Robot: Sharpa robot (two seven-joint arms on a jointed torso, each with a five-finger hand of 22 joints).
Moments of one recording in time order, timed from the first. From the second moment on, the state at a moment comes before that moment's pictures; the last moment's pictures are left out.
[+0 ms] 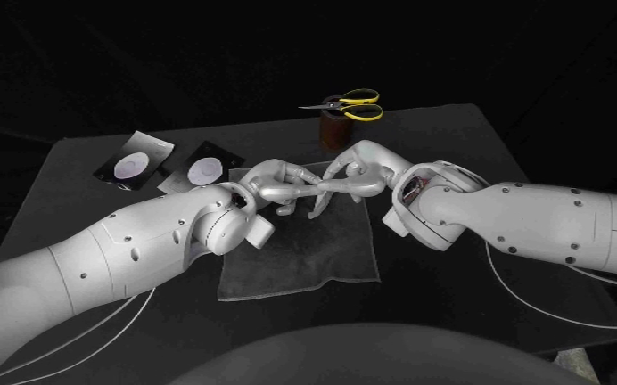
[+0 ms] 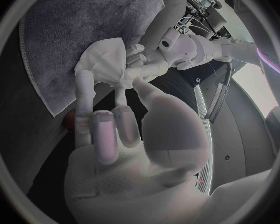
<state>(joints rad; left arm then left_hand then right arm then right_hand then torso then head) 1.04 -0.54 -0.08 1.31 -0.39 -0.14 0.13 1.38 -0.10 0.47 0.03 0.05 0.99 0.07 0.53 0.23 1.06 0.00 1.33 0.76 1.47 -0.05 1.52 1.31 0.11 1.28 0.06 1.35 1.10 1.09 -0.91 -0.12 1.73 -1.04 -0.55 -0.16 1.10 -0.14 0.37 -0.01 0.09 1.04 0.09 0.26 0.45 1.47 0.02 1.36 1.31 1.47 -0.04 1.52 1.31 0.17 1.24 0.07 0.39 1.22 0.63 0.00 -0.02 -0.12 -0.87</state>
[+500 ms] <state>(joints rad) 1.04 -0.54 -0.08 1.31 -0.39 -0.14 0.12 1.38 -0.10 0.47 0.03 0.05 1.00 0.08 0.53 0.23 1.06 0.00 1.33 0.76 1.47 -0.05 1.52 1.31 0.11 1.28 0.06 1.35 1.10 1.09 -0.89 -0.12 1.73 -1.13 -0.57 -0.21 1.11 -0.14 0.35 0.02 0.06 1.08 0.08 0.26 0.44 1.47 0.01 1.37 1.31 1.46 -0.05 1.53 1.31 0.17 1.26 0.06 0.42 1.23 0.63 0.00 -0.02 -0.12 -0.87</state>
